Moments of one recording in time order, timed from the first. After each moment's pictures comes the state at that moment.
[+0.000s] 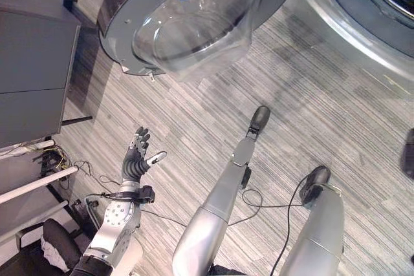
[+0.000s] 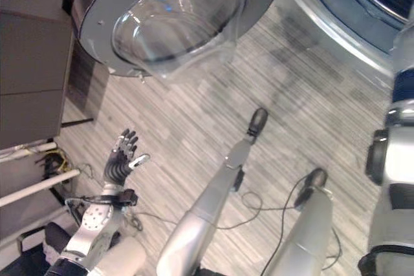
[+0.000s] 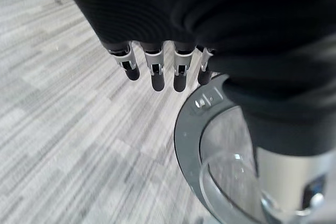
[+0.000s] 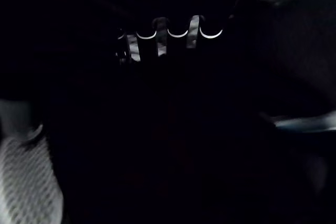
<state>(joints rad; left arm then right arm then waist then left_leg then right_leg) 0.01 0.49 -0.29 0.09 -0.54 -0.33 0.25 -1.36 -0.76 0.04 0.92 1.14 -0.39 -0.47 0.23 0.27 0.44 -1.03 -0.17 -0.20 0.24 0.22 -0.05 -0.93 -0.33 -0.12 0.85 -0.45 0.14</state>
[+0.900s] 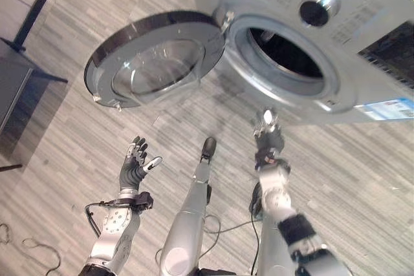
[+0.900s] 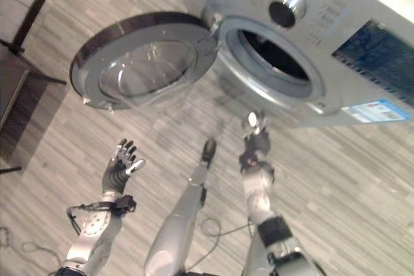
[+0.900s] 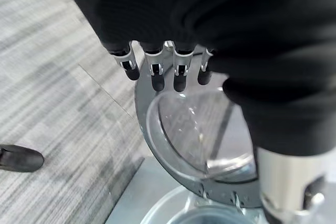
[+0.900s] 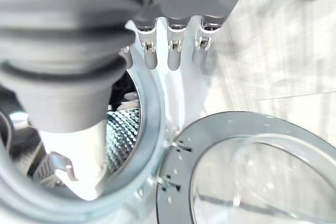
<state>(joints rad) 0.08 0.39 -0.19 0.13 -0.55 -0.27 0.21 -0.26 -0.11 0.29 0.33 1.07 -0.32 -0.15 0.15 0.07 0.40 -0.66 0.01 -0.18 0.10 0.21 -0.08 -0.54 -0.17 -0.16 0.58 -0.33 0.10</state>
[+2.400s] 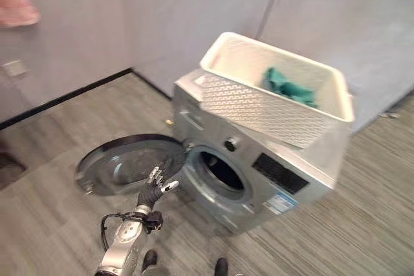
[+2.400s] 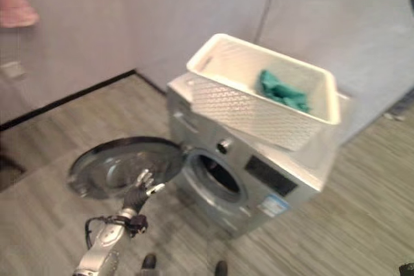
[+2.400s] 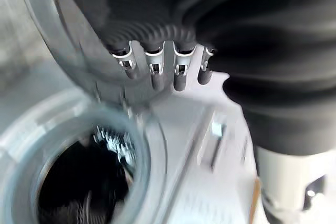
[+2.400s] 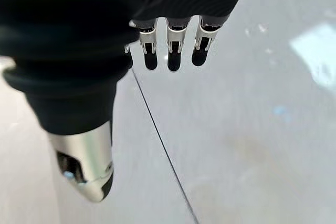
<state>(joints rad) 0.17 0.43 -0.24 0.26 -0.54 -0.17 0.02 -1.53 -0.94 0.86 1.19 0.31 -0.02 0.00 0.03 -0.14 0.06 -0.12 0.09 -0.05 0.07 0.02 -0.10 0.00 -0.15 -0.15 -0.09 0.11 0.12</state>
